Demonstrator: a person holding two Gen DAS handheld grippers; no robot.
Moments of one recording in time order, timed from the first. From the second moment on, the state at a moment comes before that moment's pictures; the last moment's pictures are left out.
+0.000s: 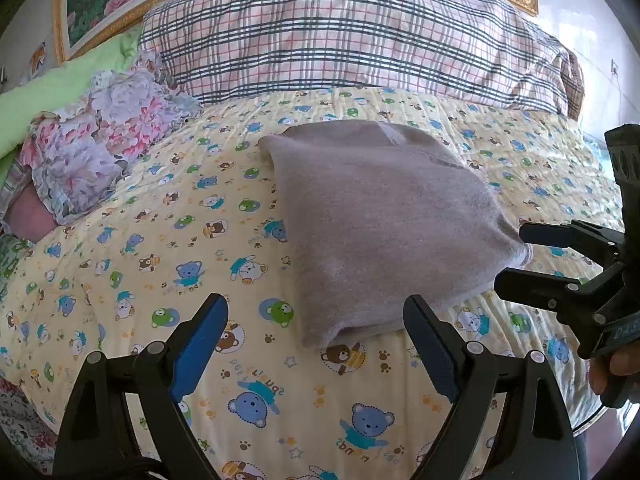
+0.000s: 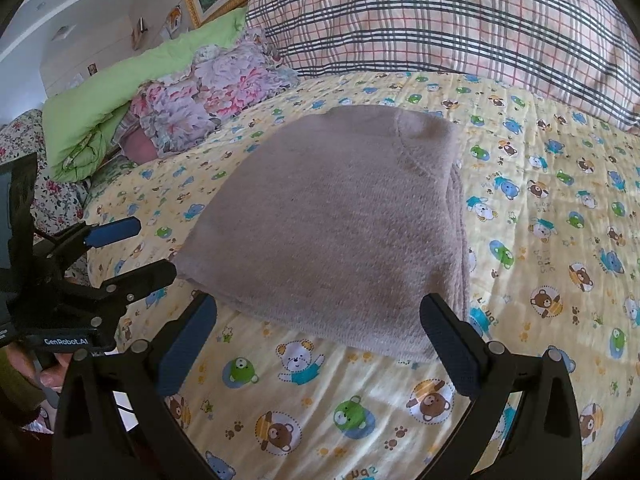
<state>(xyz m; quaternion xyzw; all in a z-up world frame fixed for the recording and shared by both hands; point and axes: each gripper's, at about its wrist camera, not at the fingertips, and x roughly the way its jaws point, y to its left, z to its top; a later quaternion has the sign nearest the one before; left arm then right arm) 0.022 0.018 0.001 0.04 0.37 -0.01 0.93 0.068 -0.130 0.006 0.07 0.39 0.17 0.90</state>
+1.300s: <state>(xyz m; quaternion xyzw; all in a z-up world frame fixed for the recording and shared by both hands) 0.023 0.016 0.006 0.04 0.37 -0.01 0.93 0.073 -0.125 0.011 0.07 0.39 0.17 0.90</state>
